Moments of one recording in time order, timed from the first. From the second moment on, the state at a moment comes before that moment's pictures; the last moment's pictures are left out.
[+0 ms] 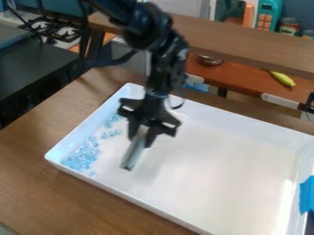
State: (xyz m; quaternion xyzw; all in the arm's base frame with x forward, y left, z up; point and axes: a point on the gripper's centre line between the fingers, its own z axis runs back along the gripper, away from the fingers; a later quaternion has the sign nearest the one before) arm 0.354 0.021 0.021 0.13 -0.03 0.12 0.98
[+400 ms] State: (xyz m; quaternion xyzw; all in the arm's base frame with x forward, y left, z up) arm 0.373 -0.059 0.042 0.10 -0.04 0.12 0.99
